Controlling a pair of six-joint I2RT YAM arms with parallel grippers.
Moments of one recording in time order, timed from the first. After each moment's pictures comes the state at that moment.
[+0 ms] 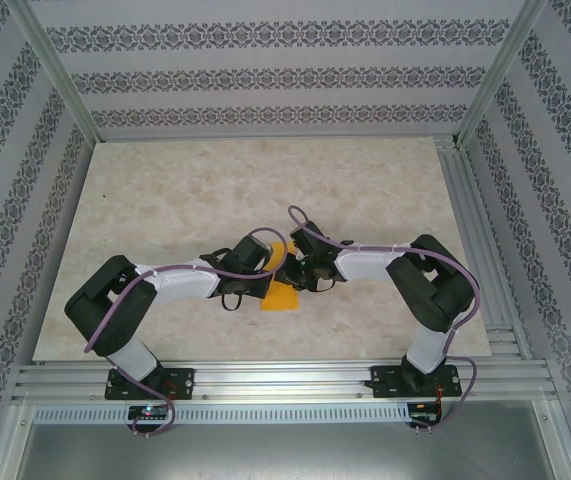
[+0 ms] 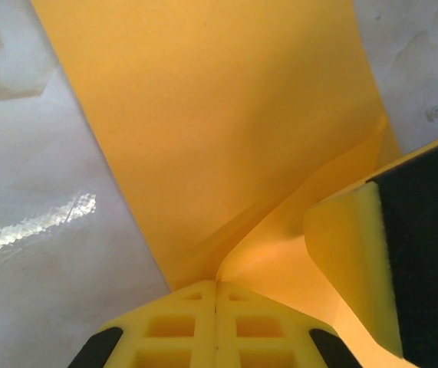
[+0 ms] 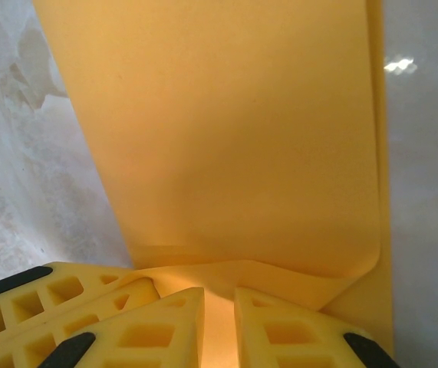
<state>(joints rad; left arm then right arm) -0.75 1.63 0.78 -0.21 0.07 -0.48 0.72 1.79 0.88 -0.12 -0.38 0.99</state>
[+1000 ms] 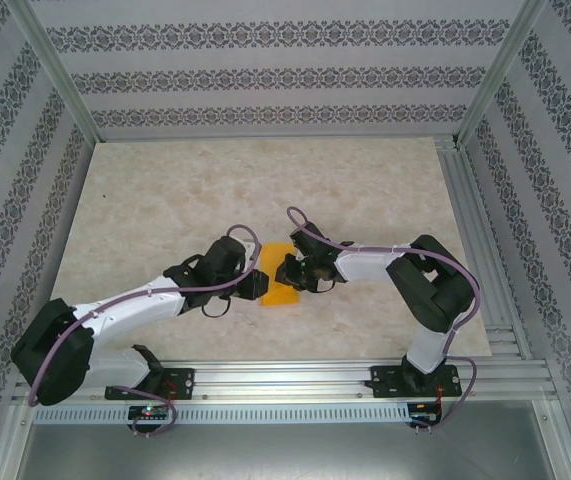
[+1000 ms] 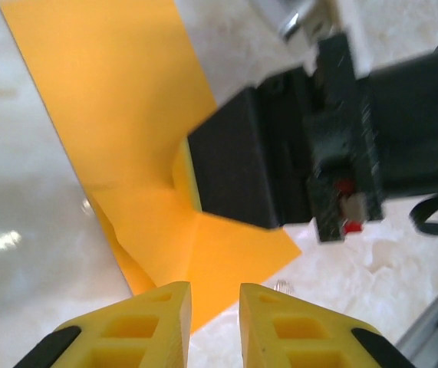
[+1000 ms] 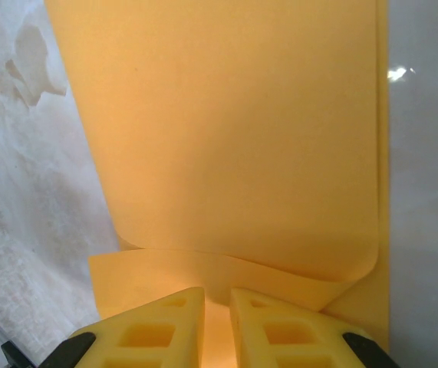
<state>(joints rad) -0.75 1.28 0.64 -0.20 0.23 -0.62 0.72 1.79 0.88 -0.12 -0.36 0.96</state>
